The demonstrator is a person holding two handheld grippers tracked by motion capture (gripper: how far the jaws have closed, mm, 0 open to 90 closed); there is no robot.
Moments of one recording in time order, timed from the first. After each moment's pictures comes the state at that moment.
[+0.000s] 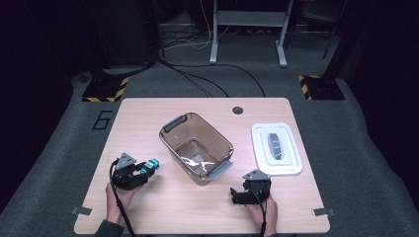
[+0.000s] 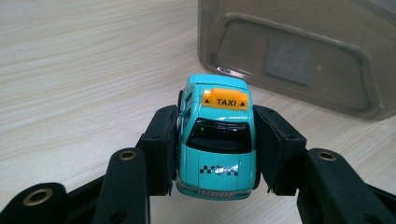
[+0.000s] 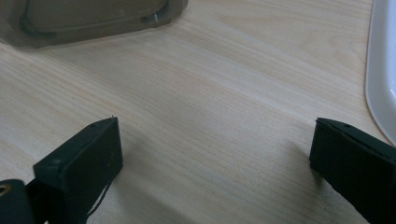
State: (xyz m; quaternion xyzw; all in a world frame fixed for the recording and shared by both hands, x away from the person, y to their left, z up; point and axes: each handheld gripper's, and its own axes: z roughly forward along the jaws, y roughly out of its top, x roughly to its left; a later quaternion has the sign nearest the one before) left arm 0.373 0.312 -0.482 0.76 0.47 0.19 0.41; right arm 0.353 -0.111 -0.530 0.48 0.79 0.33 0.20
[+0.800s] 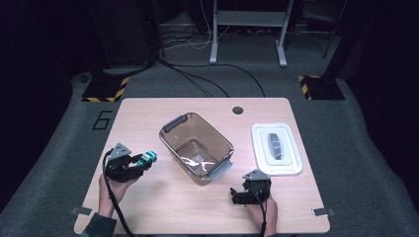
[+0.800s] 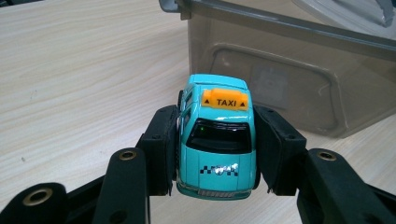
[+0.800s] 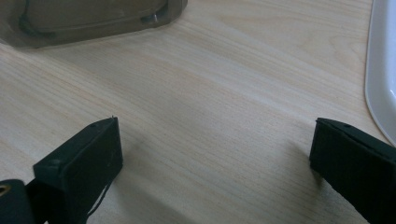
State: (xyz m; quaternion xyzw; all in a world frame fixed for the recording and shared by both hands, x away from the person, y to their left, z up) left arm 0.378 0.316 -0.438 0.77 0.44 0.18 0.42; right arm 0.353 -0.111 -0.530 0.48 0.79 0.33 0.20
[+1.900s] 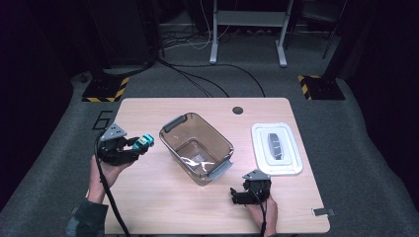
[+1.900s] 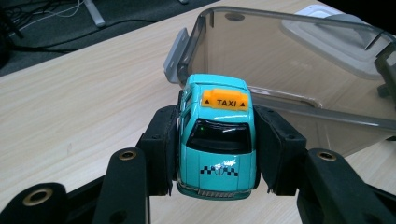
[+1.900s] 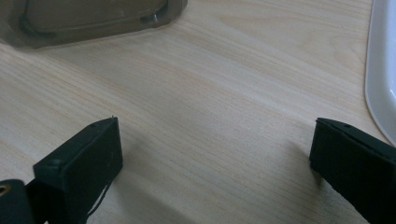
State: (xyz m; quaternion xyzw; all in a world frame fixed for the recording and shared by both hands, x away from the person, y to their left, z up) left arm 0.393 0.315 -0.367 0.79 0.40 0.21 0.42; right arm 0.353 -0.111 -0.530 0.48 0.79 0.33 0.20
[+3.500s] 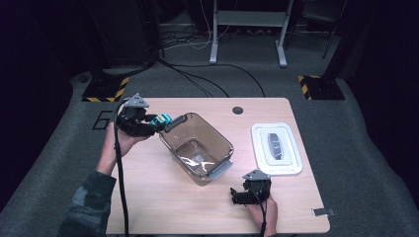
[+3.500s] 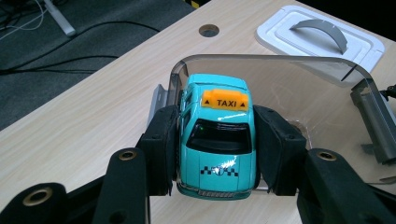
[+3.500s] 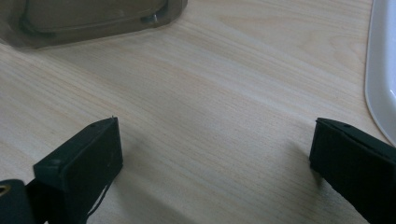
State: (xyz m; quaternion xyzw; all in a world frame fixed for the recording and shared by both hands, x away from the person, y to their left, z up) left arm 0.453 0.265 -0.313 0.84 0.34 0.18 0.38; right arm 0.353 -0.111 -0.530 0.48 0.79 0.33 0.20
